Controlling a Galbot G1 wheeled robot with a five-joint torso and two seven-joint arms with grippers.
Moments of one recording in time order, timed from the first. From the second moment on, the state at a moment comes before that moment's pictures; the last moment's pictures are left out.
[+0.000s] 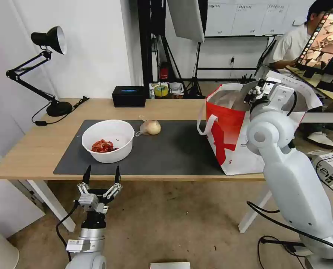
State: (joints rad) left arm 1.58 -1.59 -0.63 -1.96 -0.15 -0.53 0.19; right arm -0.53 1.10 0.24 1.93 0.92 -0.63 0.97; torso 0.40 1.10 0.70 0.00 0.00
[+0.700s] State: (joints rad) left arm 1.58 -1.59 -0.63 -1.96 -0.15 -0.53 0.18; right arm -0.52 1.10 0.23 1.95 0.88 -0.61 0.91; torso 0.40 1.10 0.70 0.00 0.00
